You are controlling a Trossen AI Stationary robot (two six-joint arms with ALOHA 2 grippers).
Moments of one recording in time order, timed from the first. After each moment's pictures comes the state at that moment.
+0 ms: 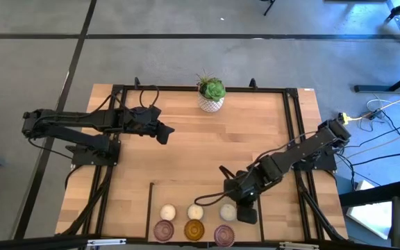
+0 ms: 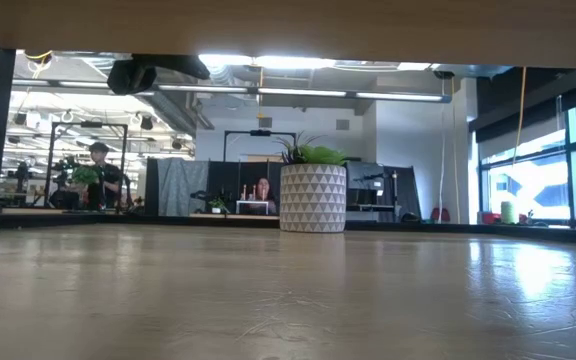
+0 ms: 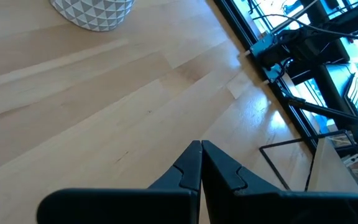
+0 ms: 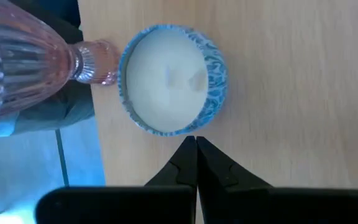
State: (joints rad) left arm 0.09 0.99 0.80 -0.39 -0.14 -0.91; right arm 0.53 1.72 1.55 -0.96 -0.28 0.72
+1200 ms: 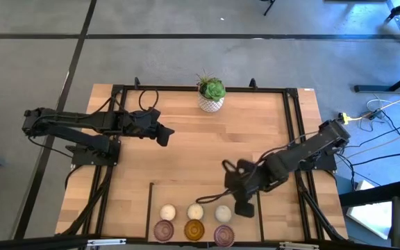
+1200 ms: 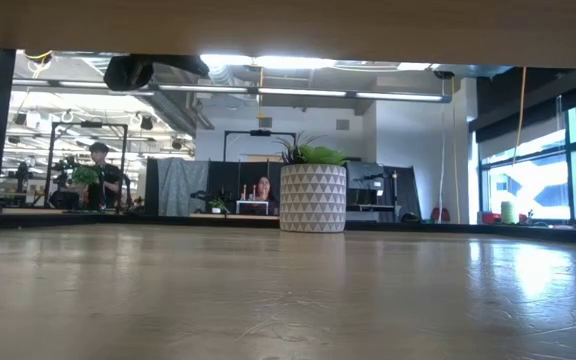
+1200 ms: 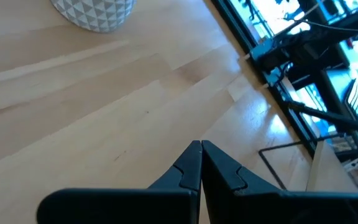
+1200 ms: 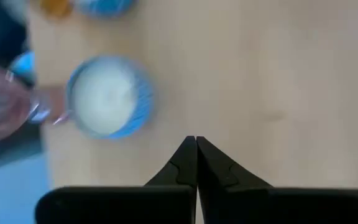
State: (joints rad) left arm 0.03 0.99 0.80 -0.39 -0.21 -0.96; right arm 0.55 1.73 1.68 -1.12 -0.01 0.70
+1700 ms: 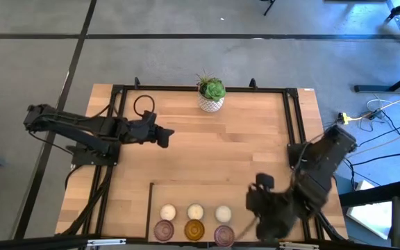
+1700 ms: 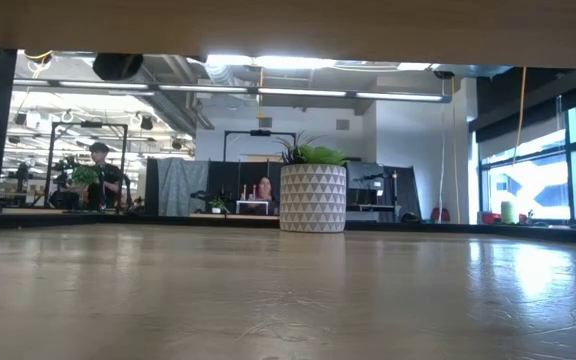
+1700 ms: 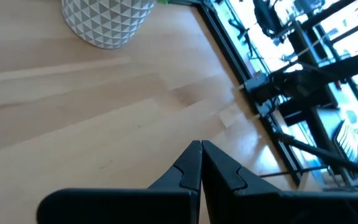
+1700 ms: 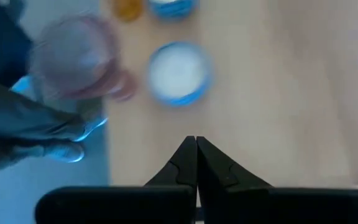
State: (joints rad) left arm -0.11 0.99 0.80 -0.36 -0.45 -1.12; right arm 0.82 1.74 1.88 -1.28 0.31 0.90
